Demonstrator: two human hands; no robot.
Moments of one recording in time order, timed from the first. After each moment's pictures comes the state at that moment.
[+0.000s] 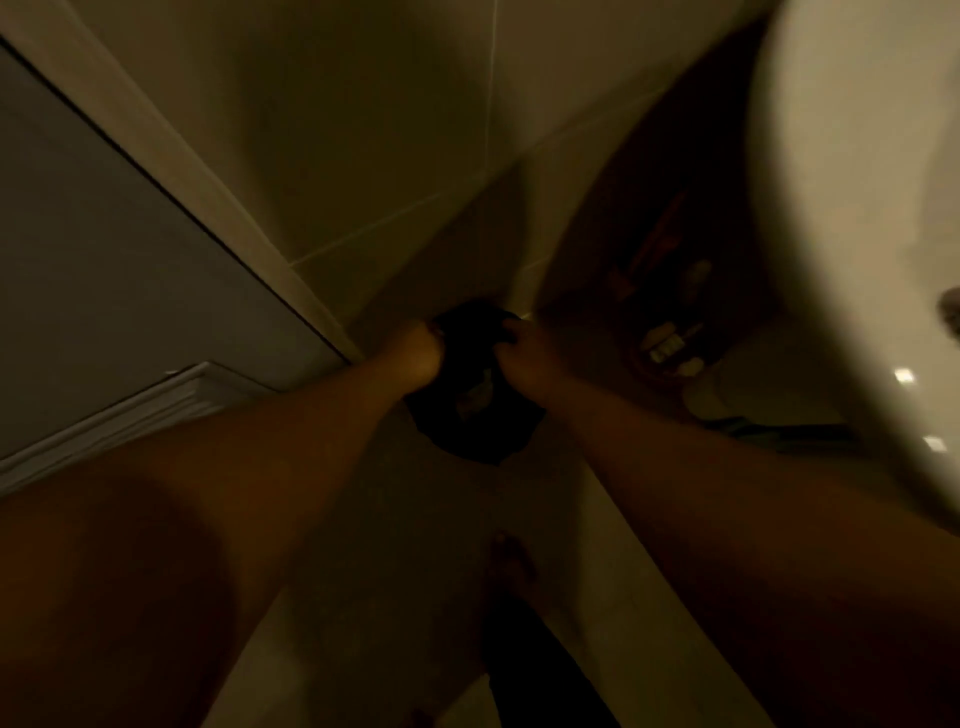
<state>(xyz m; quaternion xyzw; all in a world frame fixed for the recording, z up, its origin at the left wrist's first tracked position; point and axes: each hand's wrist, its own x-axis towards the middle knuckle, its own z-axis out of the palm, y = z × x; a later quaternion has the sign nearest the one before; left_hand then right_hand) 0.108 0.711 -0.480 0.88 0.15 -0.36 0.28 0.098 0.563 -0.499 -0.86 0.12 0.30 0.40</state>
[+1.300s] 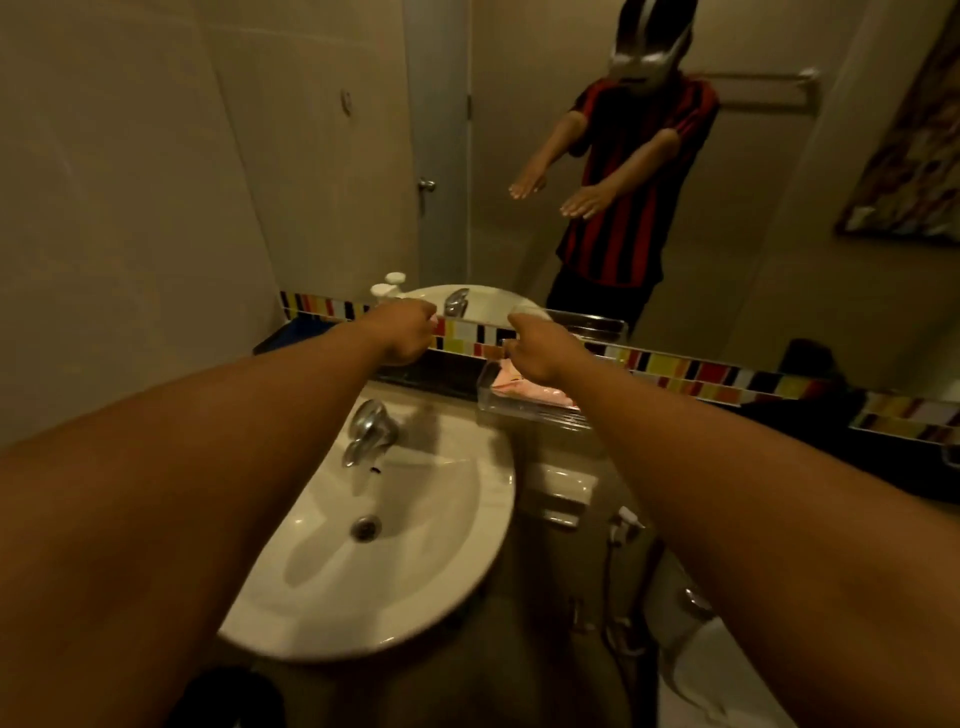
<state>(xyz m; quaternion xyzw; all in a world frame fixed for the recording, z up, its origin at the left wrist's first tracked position) -0.043 0.218 0.136 0.90 -0.43 -0.05 0.10 -0.173 0.078 0.106 -0.93 0.28 -0.10 0.22</state>
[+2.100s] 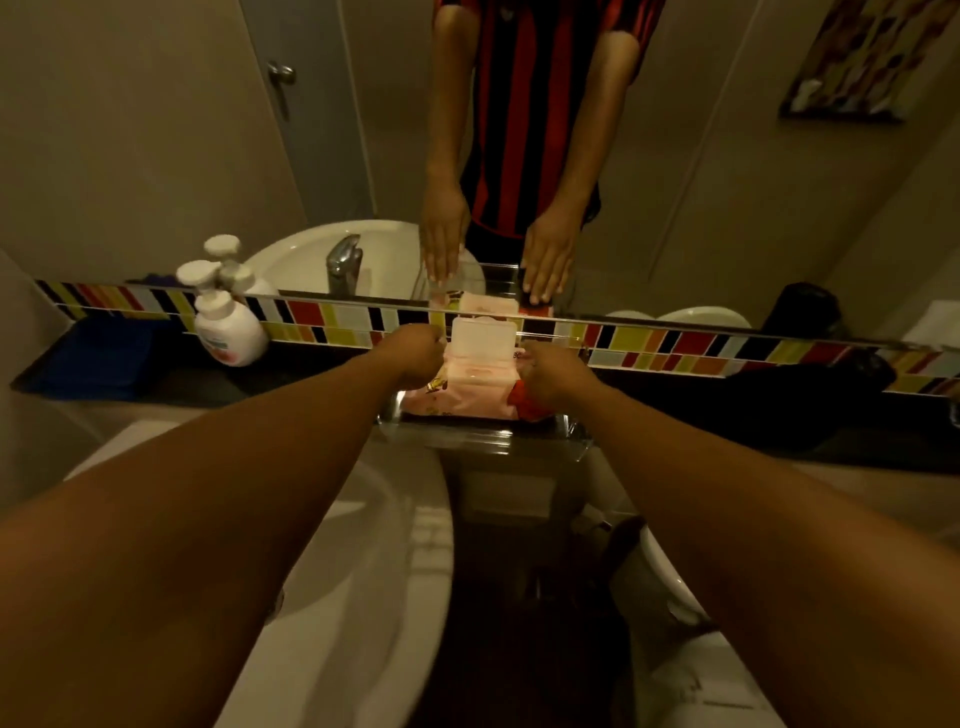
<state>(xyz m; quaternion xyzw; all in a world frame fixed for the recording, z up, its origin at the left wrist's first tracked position) 0.036 -0.037 -0.013 0.86 -0.46 -0.19 0.13 -0.120 -0.140 -0.032 -0.86 0.43 0.00 0.28</state>
